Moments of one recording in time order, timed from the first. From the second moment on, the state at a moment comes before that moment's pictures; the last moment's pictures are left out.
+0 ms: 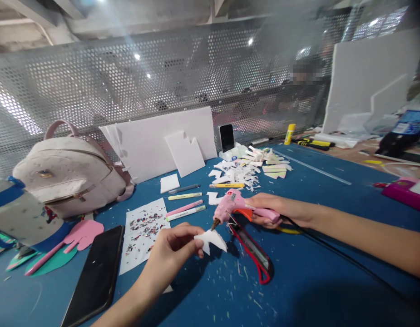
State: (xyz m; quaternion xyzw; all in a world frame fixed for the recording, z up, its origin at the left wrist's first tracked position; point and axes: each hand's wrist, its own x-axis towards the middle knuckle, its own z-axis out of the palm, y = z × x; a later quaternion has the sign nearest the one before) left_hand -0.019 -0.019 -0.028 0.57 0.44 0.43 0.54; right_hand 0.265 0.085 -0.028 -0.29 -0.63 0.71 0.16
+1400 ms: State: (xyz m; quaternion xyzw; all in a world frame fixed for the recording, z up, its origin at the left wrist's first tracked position) left_hand -0.022 -0.017 -0.030 0.54 0.48 0.46 0.52; right_hand 0.261 0.081 -0.029 -0.31 -0.61 0.72 0.13
